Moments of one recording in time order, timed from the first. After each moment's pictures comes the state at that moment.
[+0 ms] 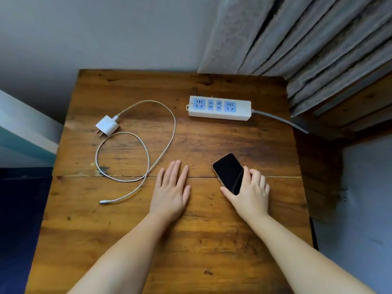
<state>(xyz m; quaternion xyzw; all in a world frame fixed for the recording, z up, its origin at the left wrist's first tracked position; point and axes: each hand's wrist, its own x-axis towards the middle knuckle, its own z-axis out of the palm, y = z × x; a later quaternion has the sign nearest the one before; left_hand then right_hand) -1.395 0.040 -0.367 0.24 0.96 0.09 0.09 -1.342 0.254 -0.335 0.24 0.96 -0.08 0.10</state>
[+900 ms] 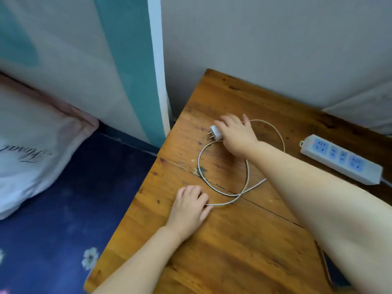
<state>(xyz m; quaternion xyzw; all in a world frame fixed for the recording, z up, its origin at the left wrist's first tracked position) -1.395 -0.120 -0.351 0.10 0.98 0.19 0.05 -1.603 0.007 -0.323 -0.26 0.95 -0.01 0.15</state>
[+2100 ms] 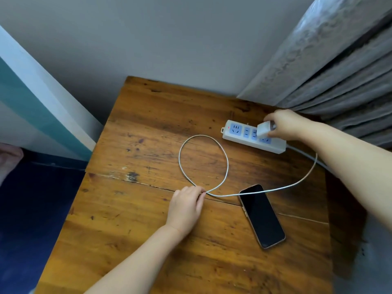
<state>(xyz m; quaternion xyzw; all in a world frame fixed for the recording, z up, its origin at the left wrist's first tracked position) -1.414 0.028 -0.324 0.10 0.93 0.35 0.06 -1.601 0.294 -0.228 -0.01 0.97 0.01 0.24</state>
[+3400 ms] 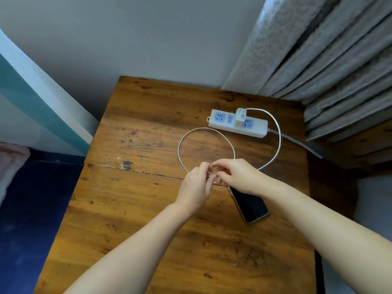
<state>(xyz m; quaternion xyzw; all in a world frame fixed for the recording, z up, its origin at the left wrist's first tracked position) -1.409 0.079 -0.285 0.12 0.90 0.40 0.08 -1.436 0.227 -0.230 -0.06 0.89 -0.33 0.32</state>
